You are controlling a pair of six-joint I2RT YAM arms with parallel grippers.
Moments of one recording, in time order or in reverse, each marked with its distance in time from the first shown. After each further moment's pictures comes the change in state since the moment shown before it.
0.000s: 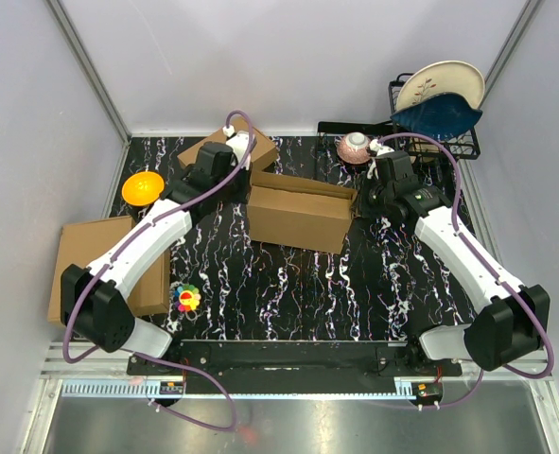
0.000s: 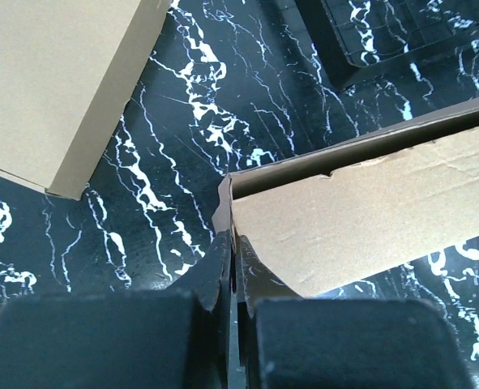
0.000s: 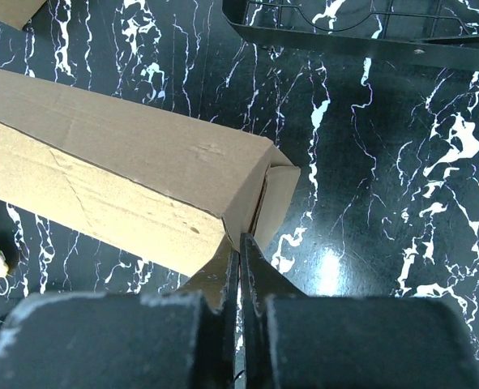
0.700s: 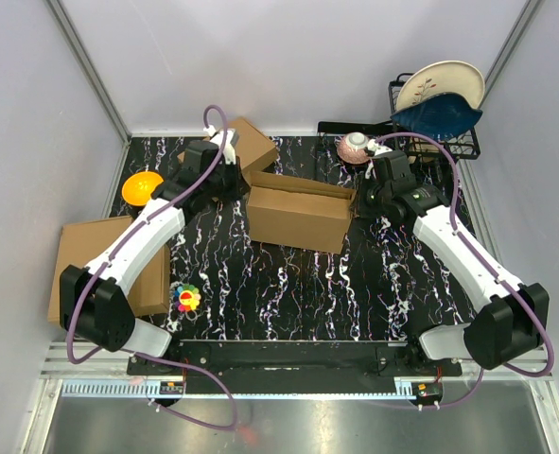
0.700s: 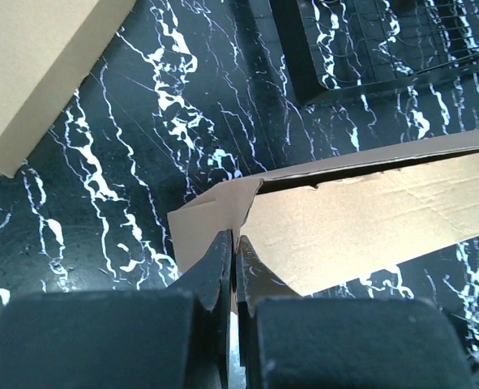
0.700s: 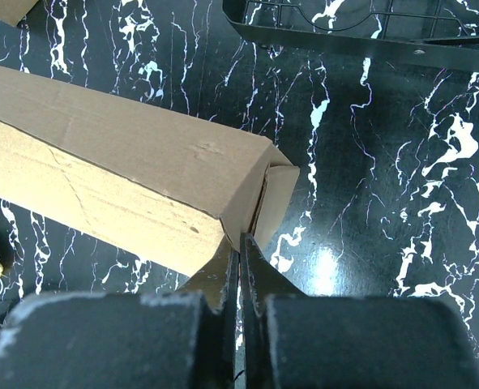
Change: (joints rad) left arm 0.080 -0.005 -0.032 0.045 0.137 -0.211; right arm 0.013 0.008 0.011 -0.011 0.024 -0.003
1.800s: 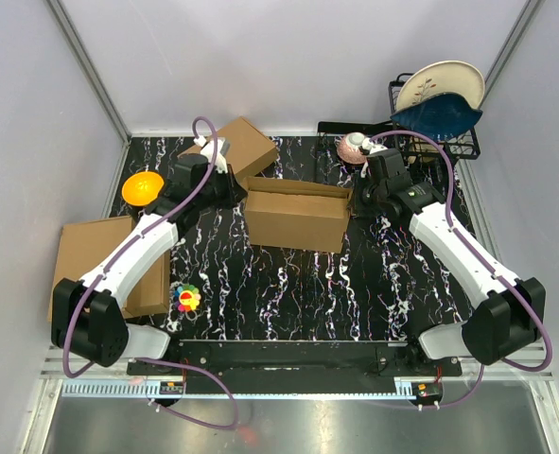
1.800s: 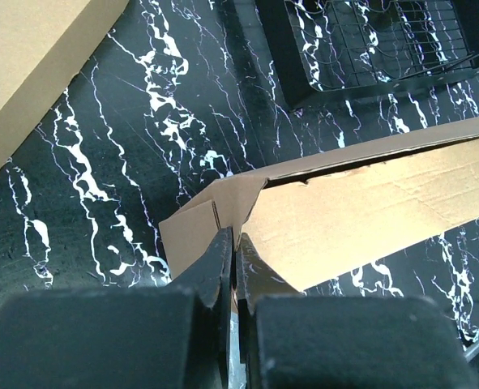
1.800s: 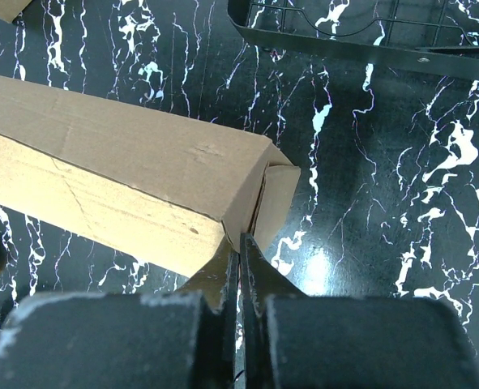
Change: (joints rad) left arm 0.058 -0.087 -0.174 0.161 0.086 -0.051; right arm 0.025 0.027 0.028 -0.008 0.025 -0.007
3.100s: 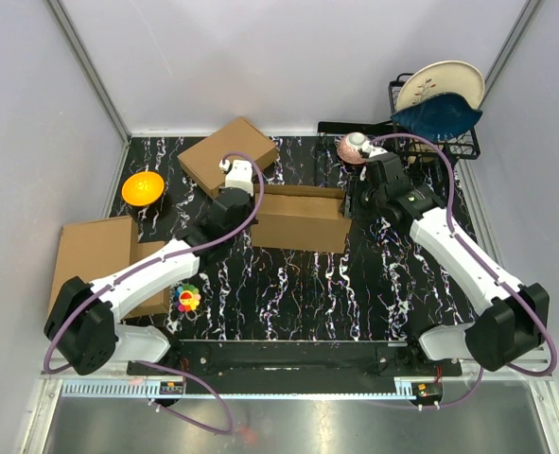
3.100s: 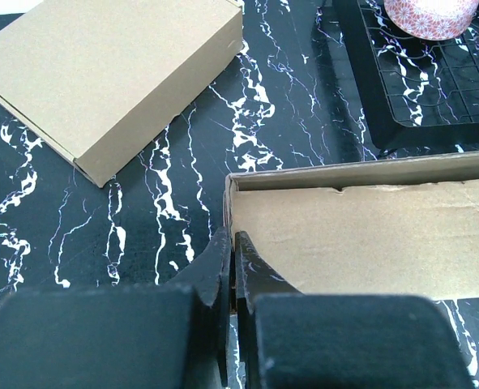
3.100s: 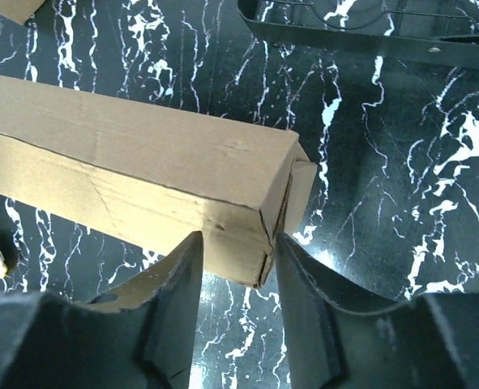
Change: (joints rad) left arm -0.346 -0.049 -0.187 0.239 -0.702 0.093; right arm 0.026 -0.028 -0.021 0.017 0.020 0.039
